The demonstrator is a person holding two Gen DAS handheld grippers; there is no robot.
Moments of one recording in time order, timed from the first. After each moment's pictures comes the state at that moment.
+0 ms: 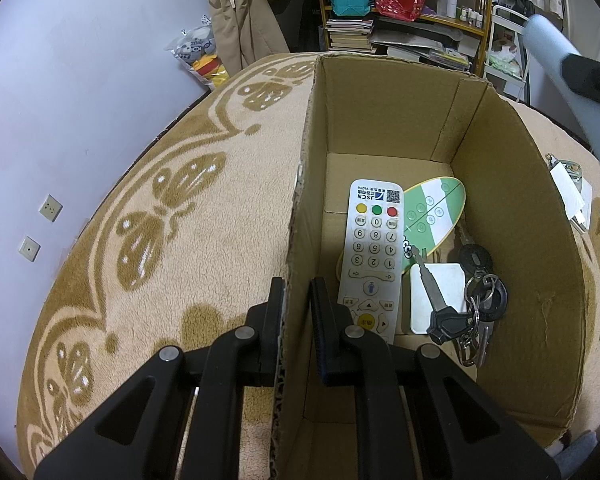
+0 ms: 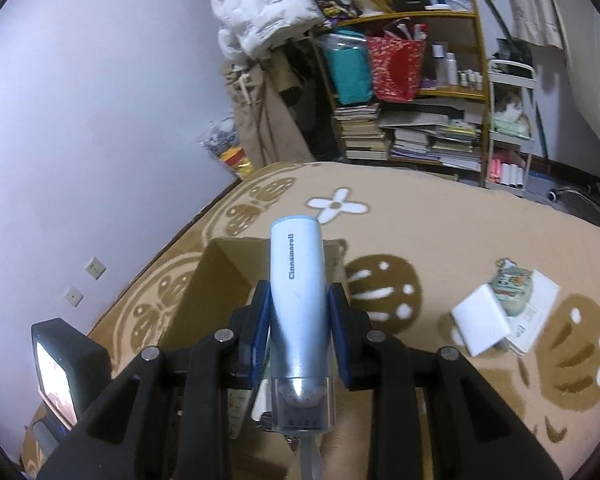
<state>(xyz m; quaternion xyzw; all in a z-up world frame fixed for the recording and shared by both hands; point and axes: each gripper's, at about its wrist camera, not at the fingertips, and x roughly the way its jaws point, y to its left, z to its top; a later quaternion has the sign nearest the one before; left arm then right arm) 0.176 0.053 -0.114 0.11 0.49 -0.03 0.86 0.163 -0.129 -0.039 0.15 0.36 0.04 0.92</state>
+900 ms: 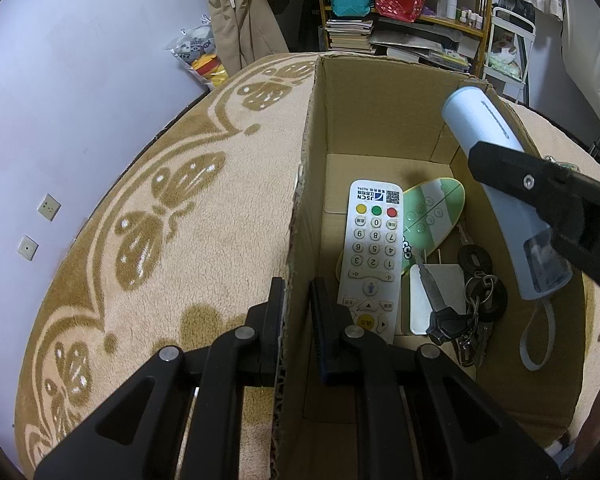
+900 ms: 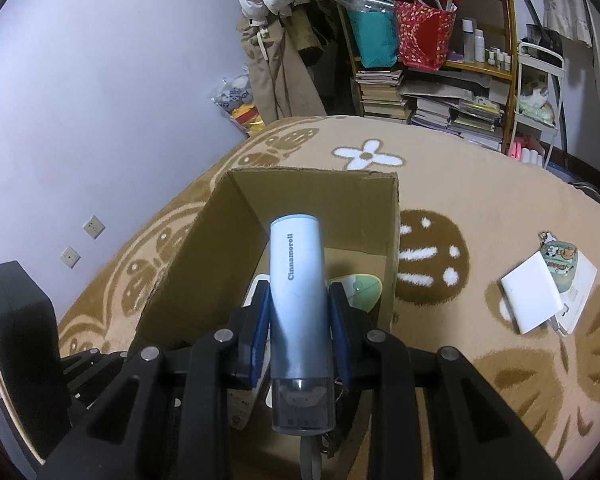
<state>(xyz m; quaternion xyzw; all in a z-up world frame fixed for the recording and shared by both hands) 0.176 0.053 -0.115 0.11 0.49 -0.03 0.86 0.173 -0.090 -0.084 0.12 0.41 0.06 0.90</state>
